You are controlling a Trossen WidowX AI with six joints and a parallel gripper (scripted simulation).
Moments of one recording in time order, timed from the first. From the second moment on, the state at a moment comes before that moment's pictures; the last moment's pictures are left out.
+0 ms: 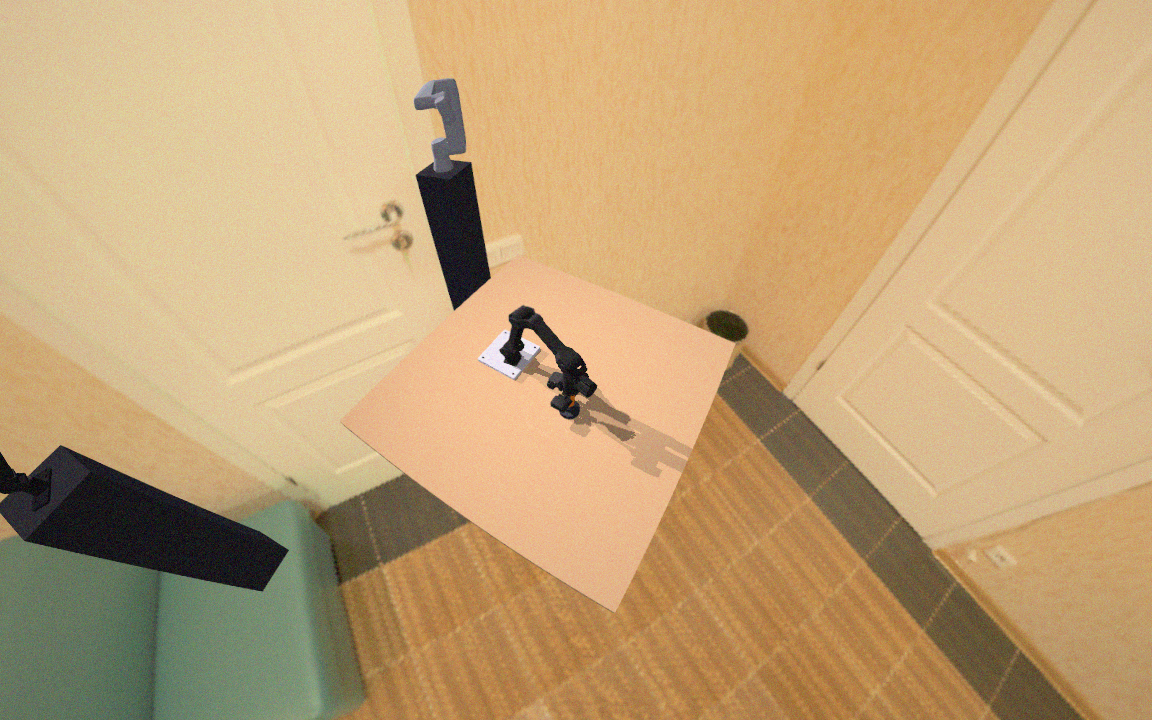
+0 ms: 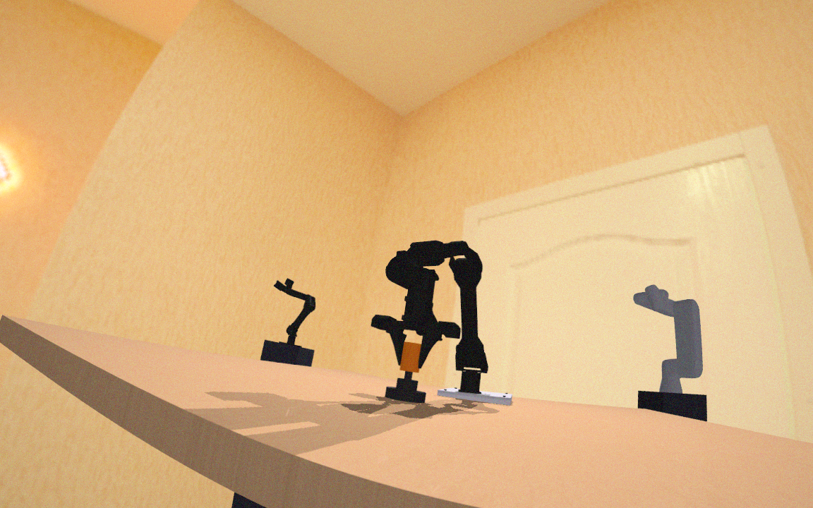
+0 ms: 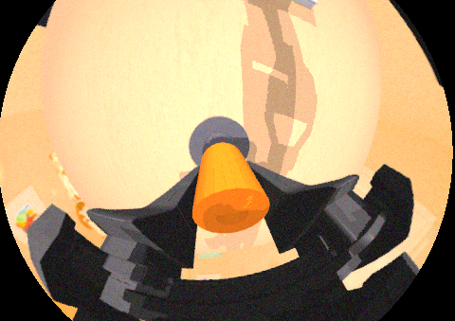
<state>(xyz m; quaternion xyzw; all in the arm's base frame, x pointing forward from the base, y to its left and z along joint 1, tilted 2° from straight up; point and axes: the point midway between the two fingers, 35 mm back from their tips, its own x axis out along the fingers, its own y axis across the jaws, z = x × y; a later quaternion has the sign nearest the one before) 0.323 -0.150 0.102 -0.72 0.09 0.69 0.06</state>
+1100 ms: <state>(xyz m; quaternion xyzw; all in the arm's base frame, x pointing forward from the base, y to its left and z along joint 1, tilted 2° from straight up) 0.323 -0.150 0.102 -0.72 0.08 0.69 0.06</state>
